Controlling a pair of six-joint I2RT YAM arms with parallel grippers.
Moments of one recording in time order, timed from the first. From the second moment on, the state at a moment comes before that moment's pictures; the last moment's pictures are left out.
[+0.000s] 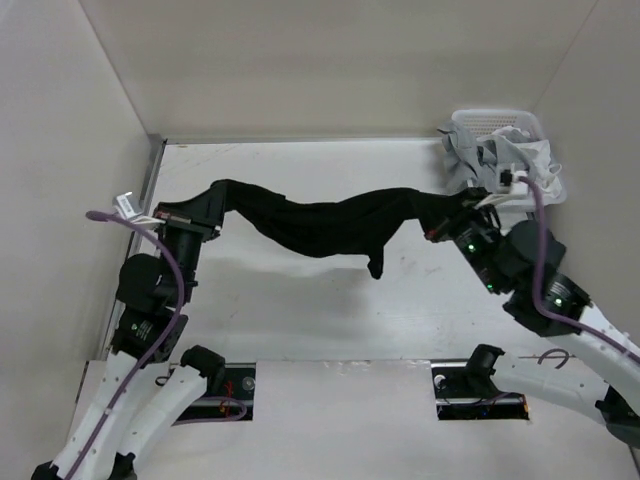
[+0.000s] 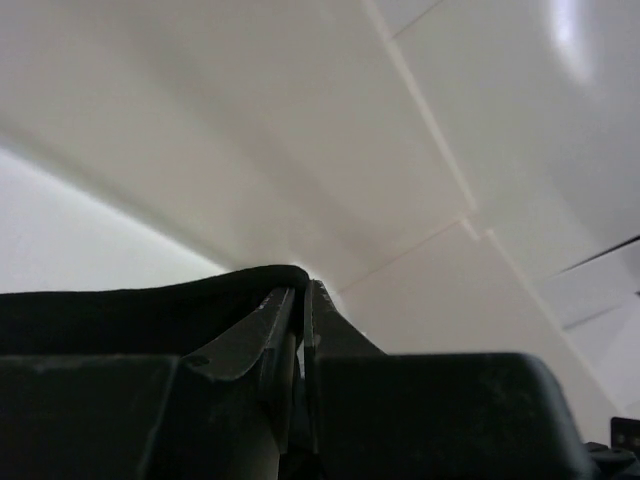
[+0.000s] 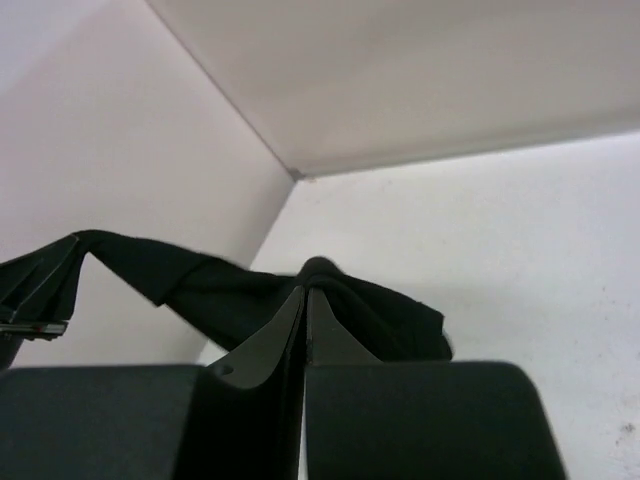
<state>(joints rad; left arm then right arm) -0.43 0.56 0.81 0.00 -0.29 -0.91 0.88 0.82 1.09 -0.19 0.44 0.53</state>
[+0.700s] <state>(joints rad) -0.33 1.12 0.64 0.12 -0.30 -0.98 0.33 1.75 1.42 -0.12 0.05 0.57</state>
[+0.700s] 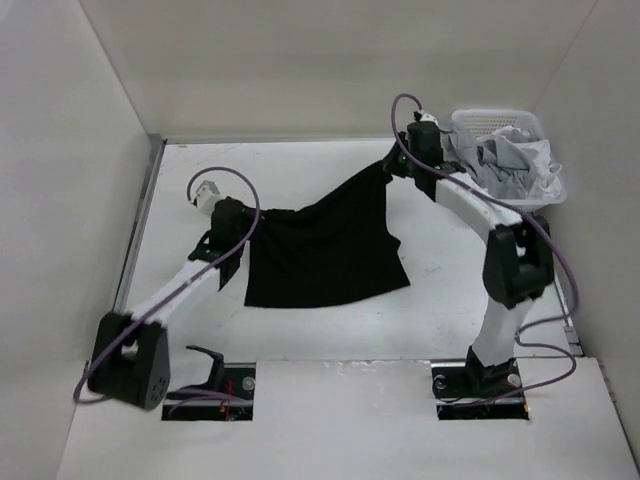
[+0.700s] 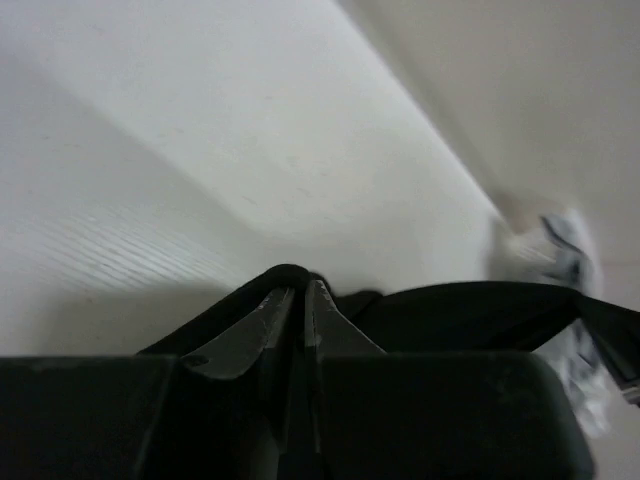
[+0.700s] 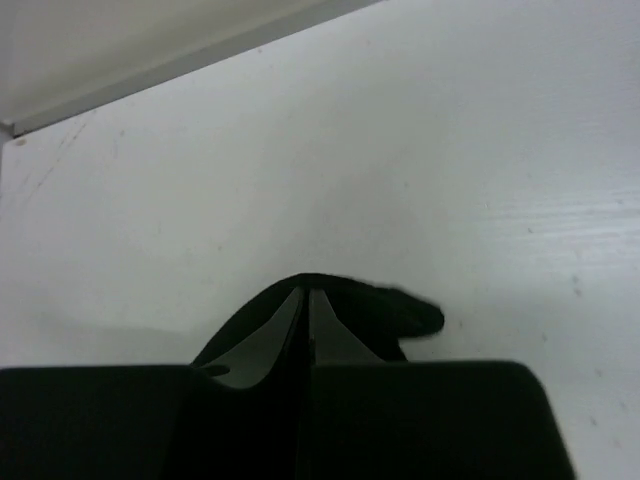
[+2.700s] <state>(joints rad) -0.35 1.02 0.39 -0.36 -0.27 -0.98 0.58 1.32 0.75 0.19 0.10 0.63</state>
